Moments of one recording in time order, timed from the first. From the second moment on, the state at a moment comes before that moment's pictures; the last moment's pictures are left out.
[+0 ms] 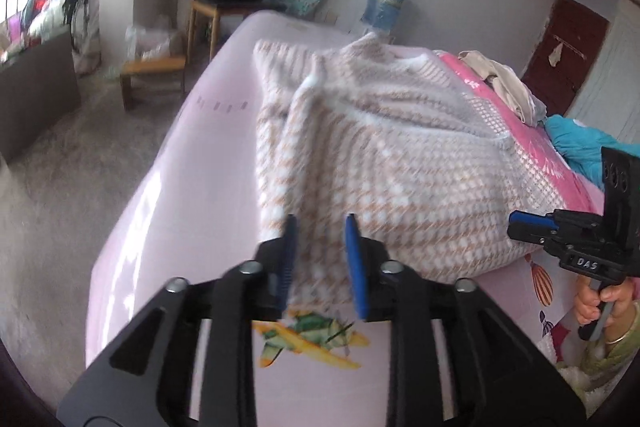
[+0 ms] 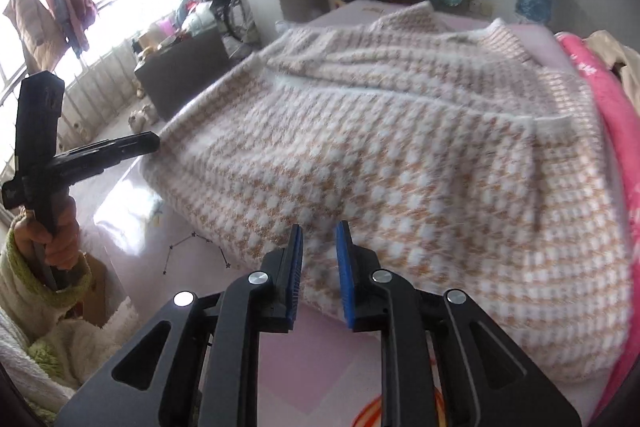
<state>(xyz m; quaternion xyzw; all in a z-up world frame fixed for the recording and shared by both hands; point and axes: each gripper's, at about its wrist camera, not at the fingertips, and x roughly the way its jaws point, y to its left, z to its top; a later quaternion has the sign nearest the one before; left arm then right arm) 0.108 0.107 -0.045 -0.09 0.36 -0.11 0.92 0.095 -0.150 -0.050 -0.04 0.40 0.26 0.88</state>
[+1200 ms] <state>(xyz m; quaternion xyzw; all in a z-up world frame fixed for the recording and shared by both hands) 0.200 0.045 -0.069 -0.05 0.42 -0.11 0.90 0.158 -0.275 -0.063 0.01 0.45 0.00 0.89</state>
